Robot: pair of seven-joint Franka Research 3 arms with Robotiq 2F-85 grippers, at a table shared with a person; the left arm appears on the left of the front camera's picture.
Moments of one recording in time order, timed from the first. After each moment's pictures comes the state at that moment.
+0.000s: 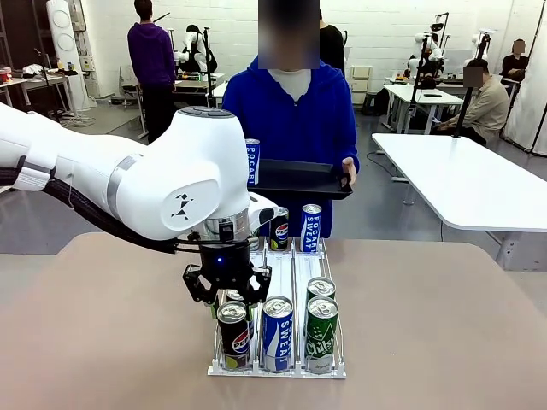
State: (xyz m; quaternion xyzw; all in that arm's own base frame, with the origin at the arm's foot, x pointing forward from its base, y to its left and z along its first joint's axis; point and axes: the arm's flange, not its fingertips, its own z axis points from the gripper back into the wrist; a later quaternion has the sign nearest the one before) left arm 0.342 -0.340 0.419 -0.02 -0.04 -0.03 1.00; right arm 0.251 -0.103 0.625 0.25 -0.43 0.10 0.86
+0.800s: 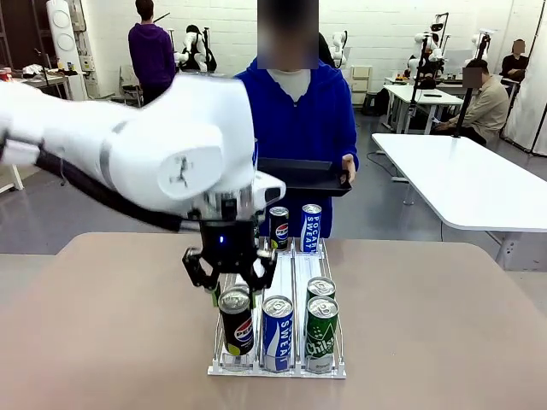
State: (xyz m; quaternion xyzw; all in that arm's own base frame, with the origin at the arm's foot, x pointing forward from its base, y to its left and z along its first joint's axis) left arm 0.322 -0.350 0.472 -0.02 -0.03 -0.04 1.00; right arm 0.251 -0.103 0.625 0.25 -0.43 0.10 0.86
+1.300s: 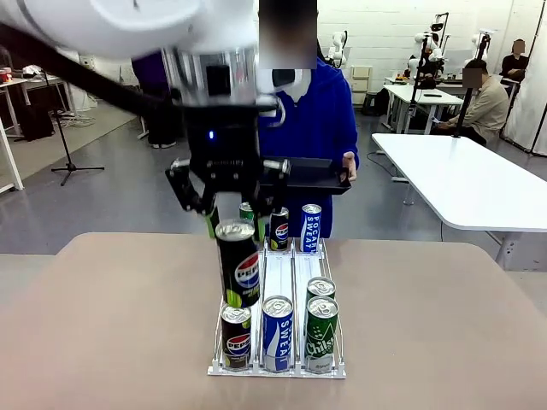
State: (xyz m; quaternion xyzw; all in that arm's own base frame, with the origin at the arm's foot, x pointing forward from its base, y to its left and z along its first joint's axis) left arm 0.263 -0.358 0.628 -0.03 -0.07 -0.06 0.99; right arm 0.251 -0.103 0.625 0.25 -0.43 0.10 0.86
